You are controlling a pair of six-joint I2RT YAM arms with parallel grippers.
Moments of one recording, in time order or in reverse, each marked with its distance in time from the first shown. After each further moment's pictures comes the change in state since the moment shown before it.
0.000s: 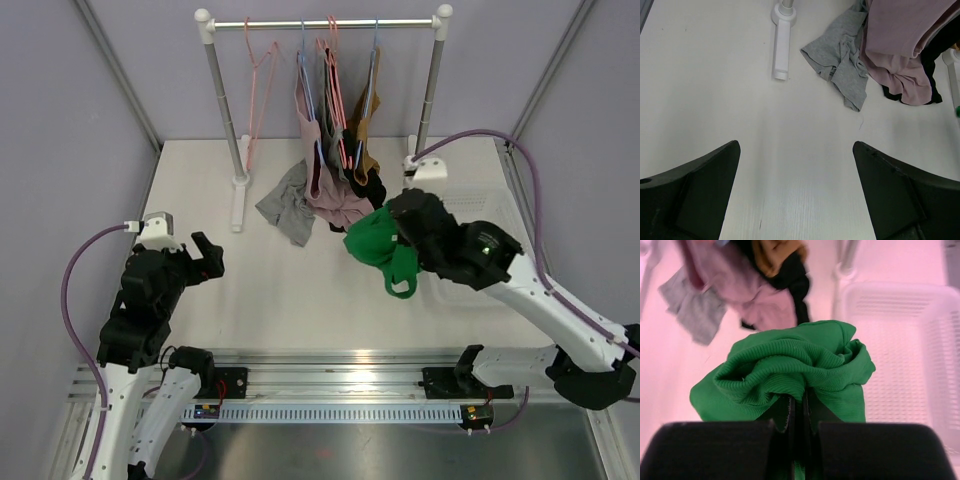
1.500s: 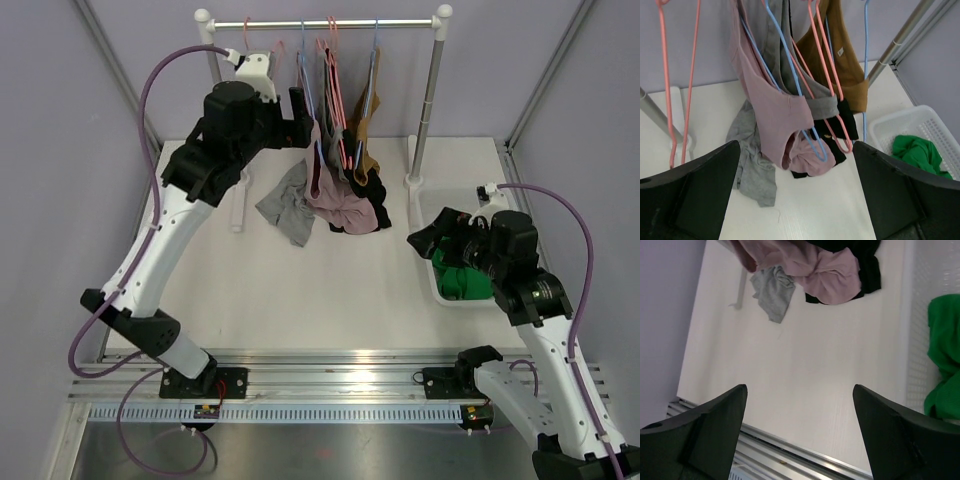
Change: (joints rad) left arm -0.368 1.059 1.157 0.036 -0.040 0.055; right arm -0.750 -0.455 -0.480 0.282 -0.981 0.021
